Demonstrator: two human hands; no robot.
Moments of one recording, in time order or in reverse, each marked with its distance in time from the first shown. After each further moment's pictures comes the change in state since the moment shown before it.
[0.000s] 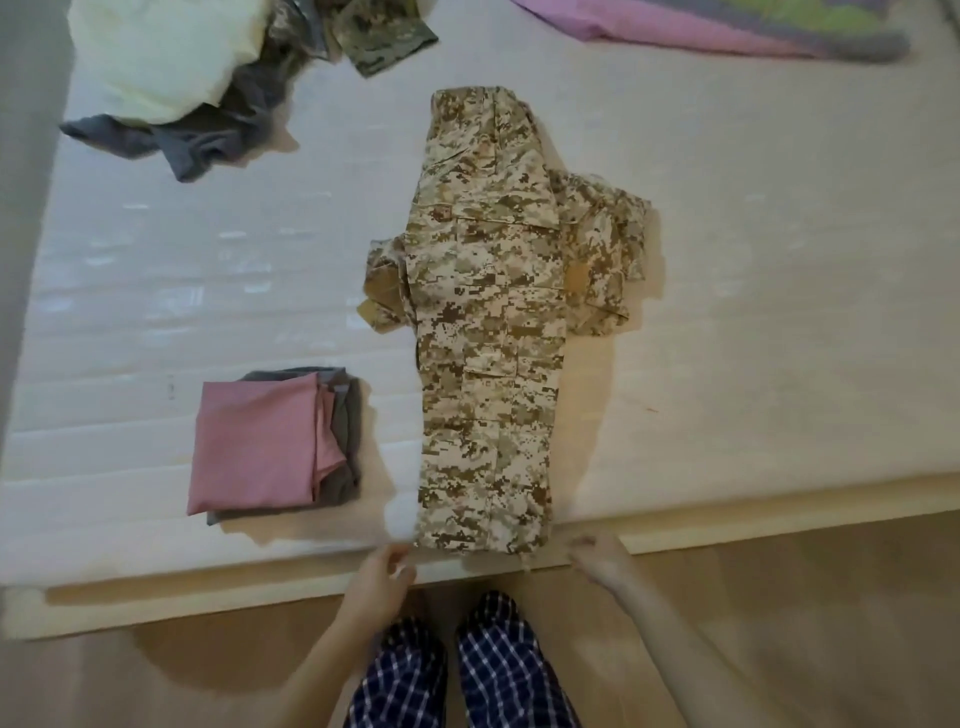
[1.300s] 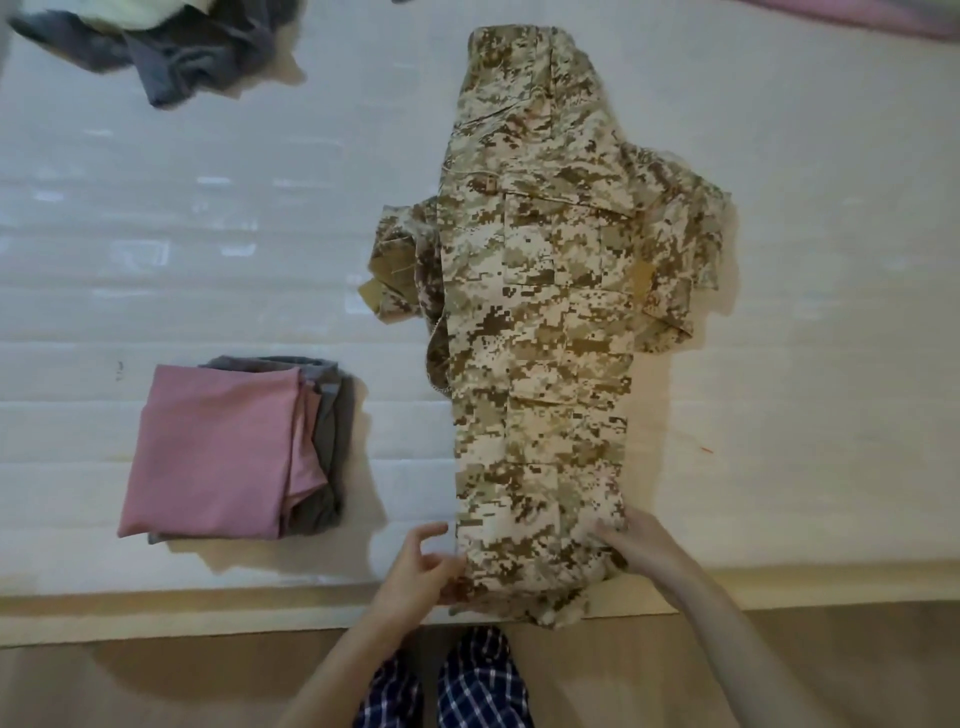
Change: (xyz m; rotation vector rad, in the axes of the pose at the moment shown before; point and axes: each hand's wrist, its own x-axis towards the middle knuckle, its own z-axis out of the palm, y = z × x) left_hand 0.059 0.055 0.014 -0.573 -0.213 -0.063; right_hand 0.085 -0.038 -0.034 0.162 -0.097 -0.135
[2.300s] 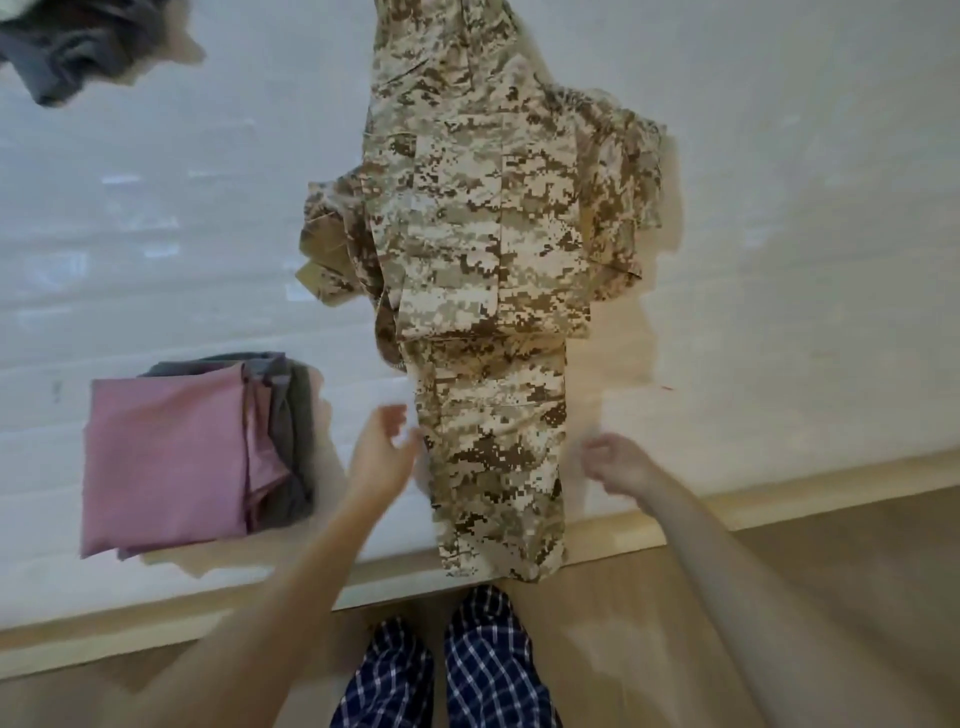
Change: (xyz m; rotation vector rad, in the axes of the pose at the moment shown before) left_hand 0.057 0.060 -0.003 0.411 0.354 0.317; right_hand 0.012 -0.016 -0.021 -0.110 0.089 0.075
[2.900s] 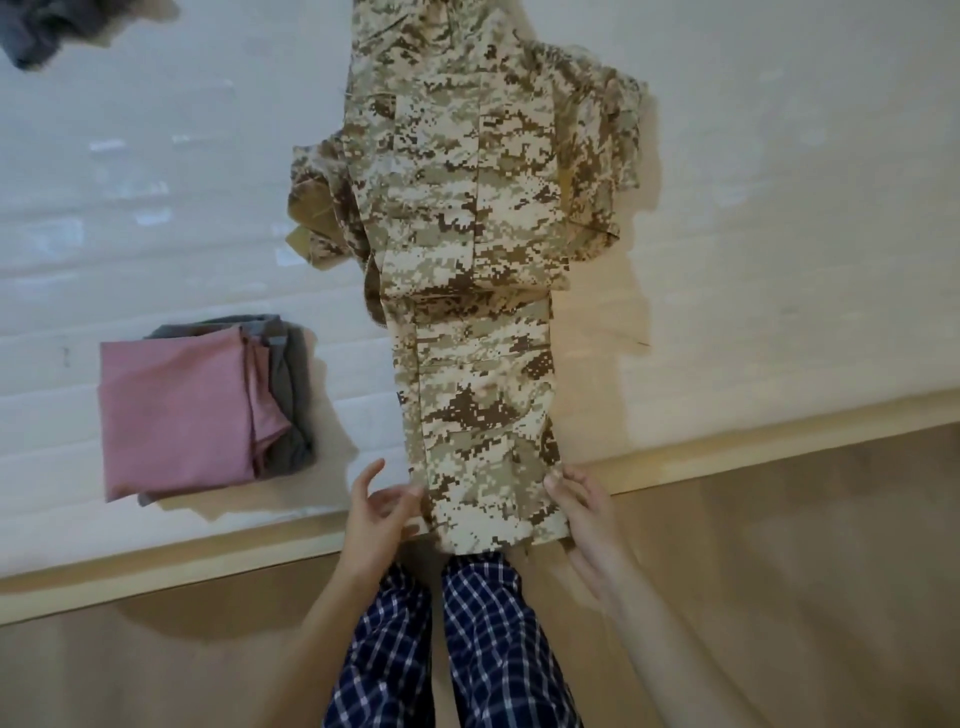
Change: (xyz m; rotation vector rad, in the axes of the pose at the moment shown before) left_hand -0.114 -0.063 0.002 -0.432 -0.141 -0.203; right_hand -0.117 0.046 0.068 0.793 0.050 -0.003
